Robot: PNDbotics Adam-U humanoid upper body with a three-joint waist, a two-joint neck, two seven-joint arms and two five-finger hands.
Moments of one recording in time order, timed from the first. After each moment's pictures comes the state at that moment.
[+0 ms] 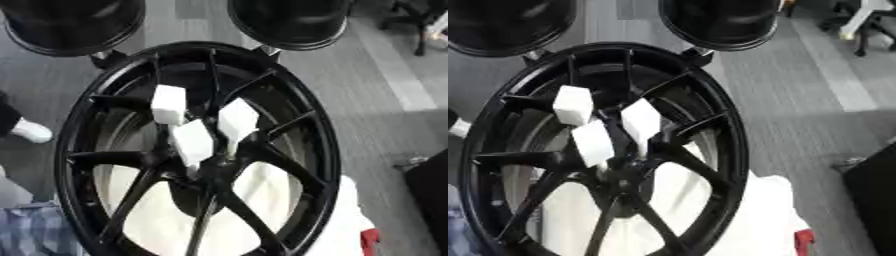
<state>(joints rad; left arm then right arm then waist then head) -0.70 0.81 -0.02 -1.34 -0.03 0.26 0.17 -0.56 -1.14 0.02 -1.33 0.22 0.05 0.40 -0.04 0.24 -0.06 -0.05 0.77</state>
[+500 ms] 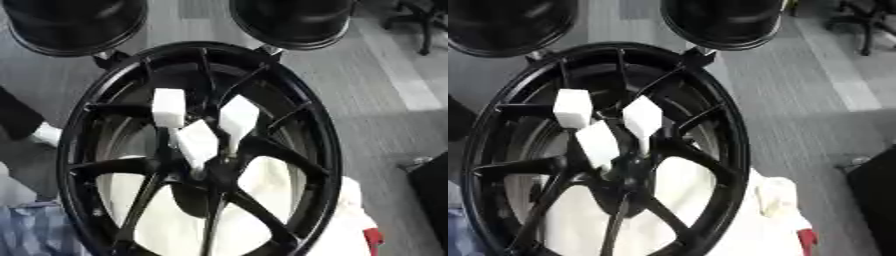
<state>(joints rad) -0.70 0.81 -0.02 -1.34 -0.03 0.26 0.17 -0.47 -1.15 -0.05 -1.27 0.40 0.09 0.40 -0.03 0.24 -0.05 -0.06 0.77</state>
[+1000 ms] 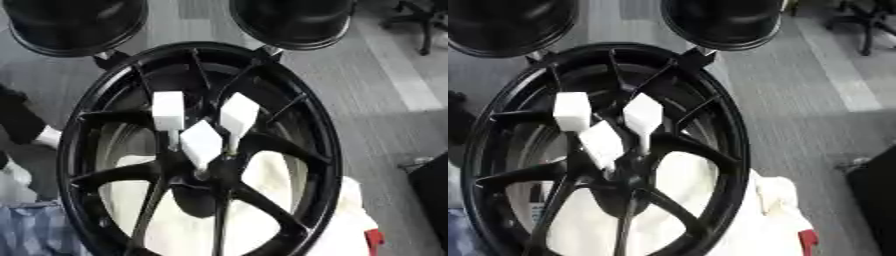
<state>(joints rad) -0.70 0.81 -0.02 -1.34 -0.03 0.26 0.17 -0.55 -1.11 -0.04 -1.45 0.41 0.05 0.29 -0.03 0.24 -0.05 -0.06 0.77</state>
